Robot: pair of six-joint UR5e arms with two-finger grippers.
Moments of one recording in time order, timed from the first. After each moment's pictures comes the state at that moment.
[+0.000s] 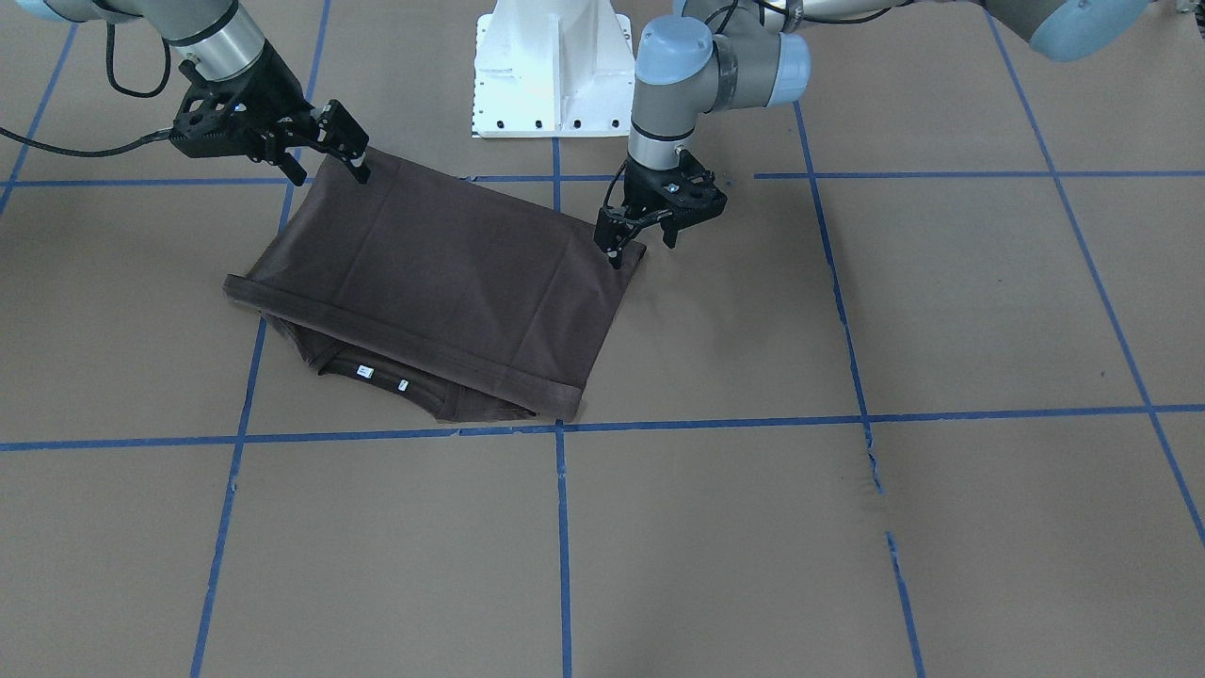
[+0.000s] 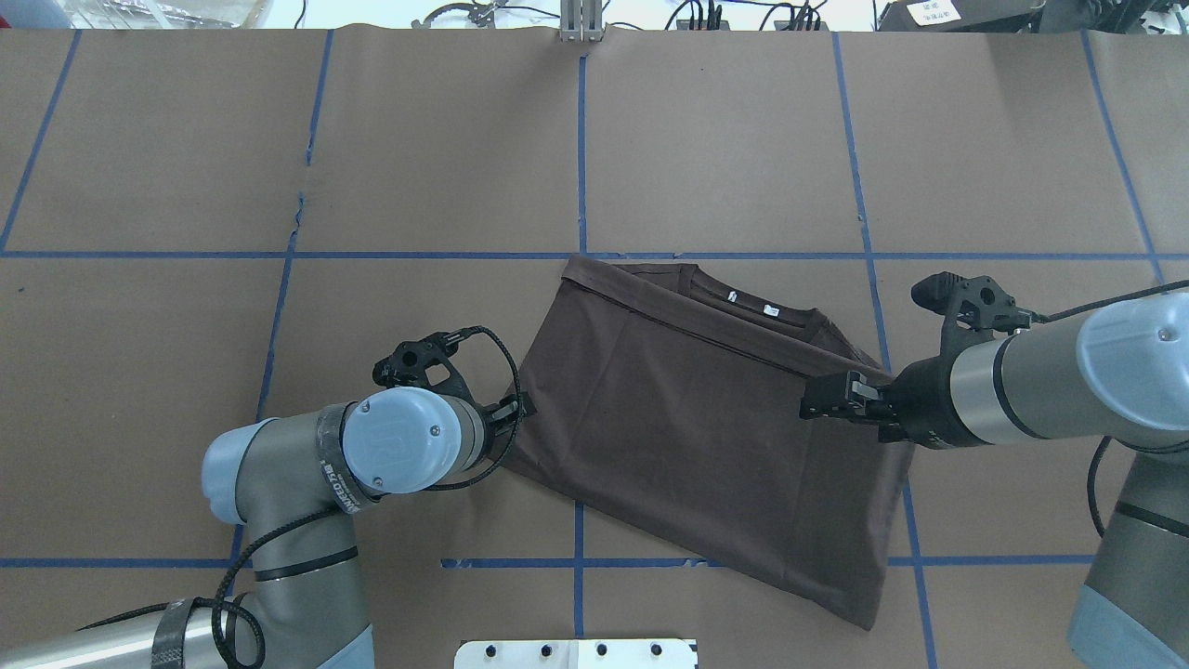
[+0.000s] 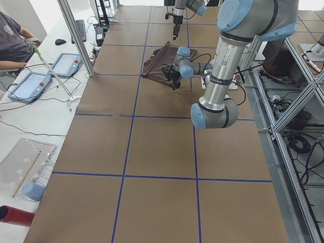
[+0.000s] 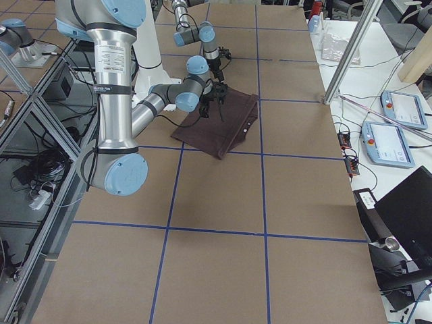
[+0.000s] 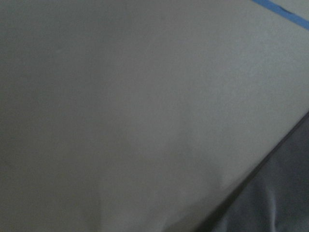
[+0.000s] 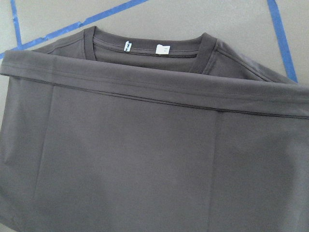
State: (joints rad) left arm -0.31 -2.09 -1.75 -1.74 -1.56 -1.84; right arm 0.55 -1.57 2.20 -1.19 1.92 1.50
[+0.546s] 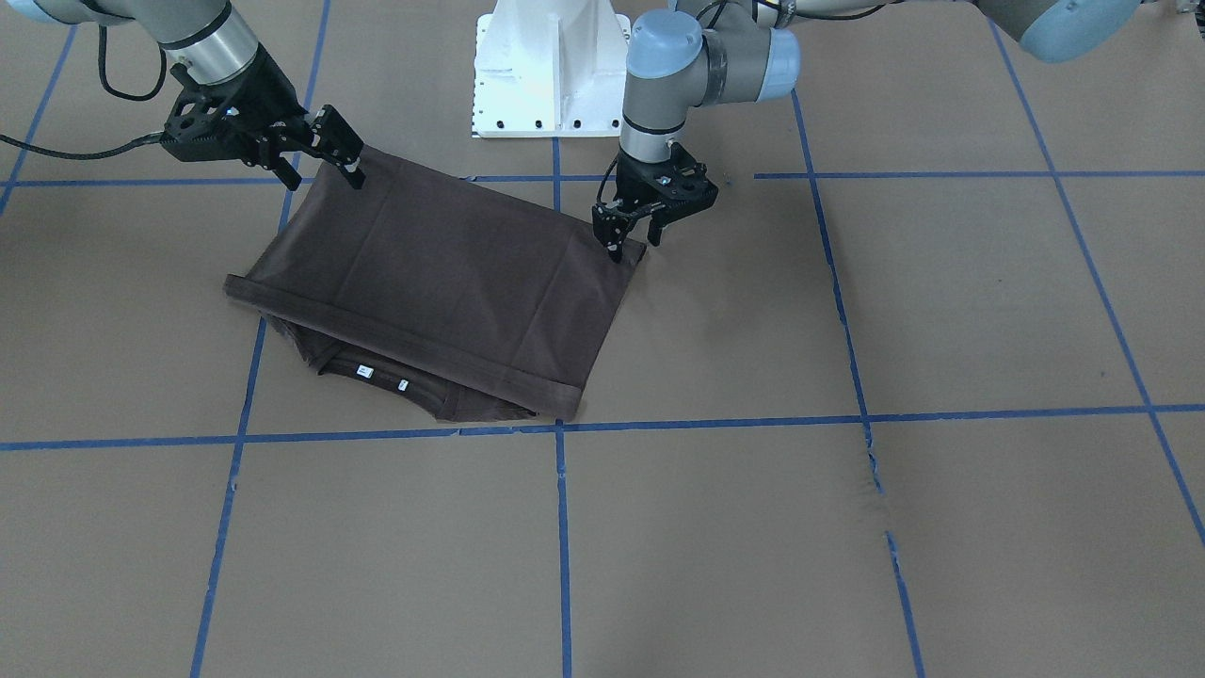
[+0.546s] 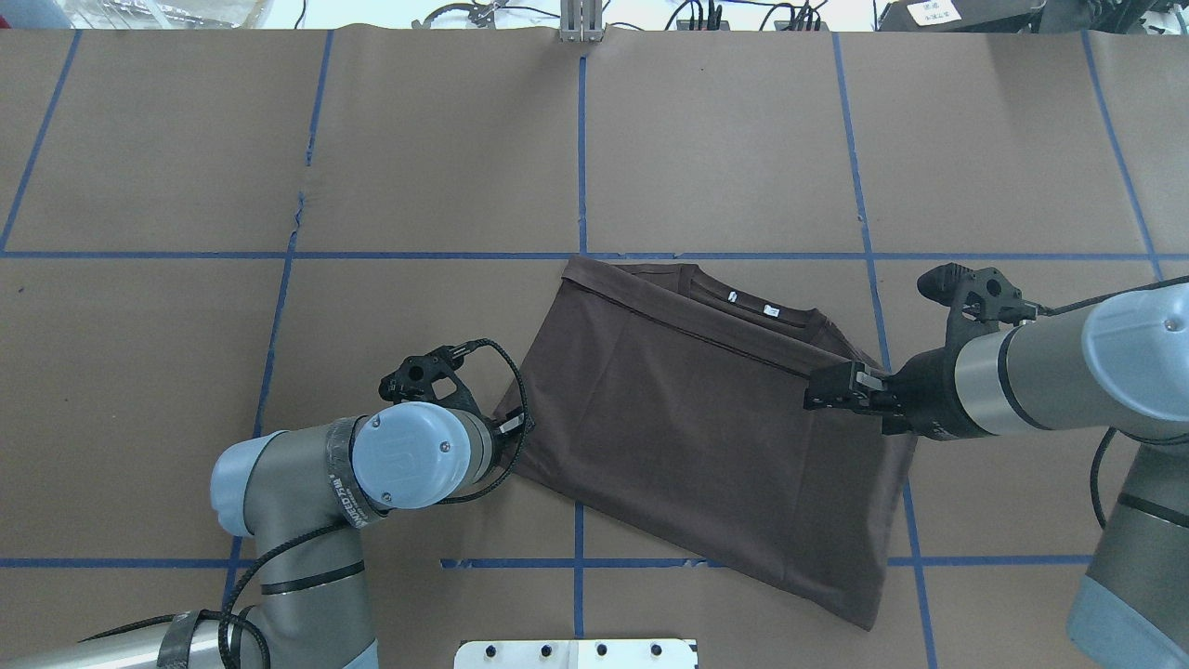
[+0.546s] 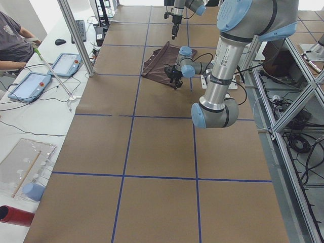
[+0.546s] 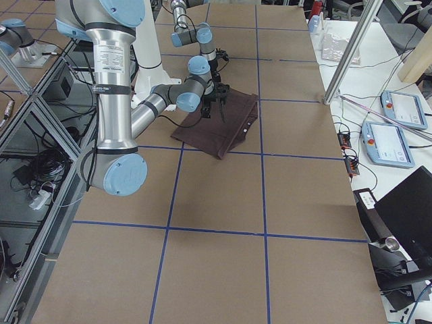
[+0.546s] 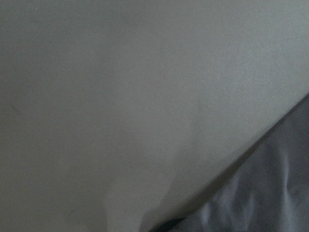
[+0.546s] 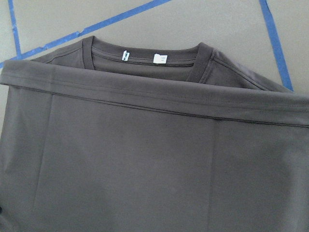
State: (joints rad) left arm -0.29 -2.09 -1.75 -1.74 -1.56 -1.87; right arm 0.56 -1.57 2.19 -1.19 1.92 1.50
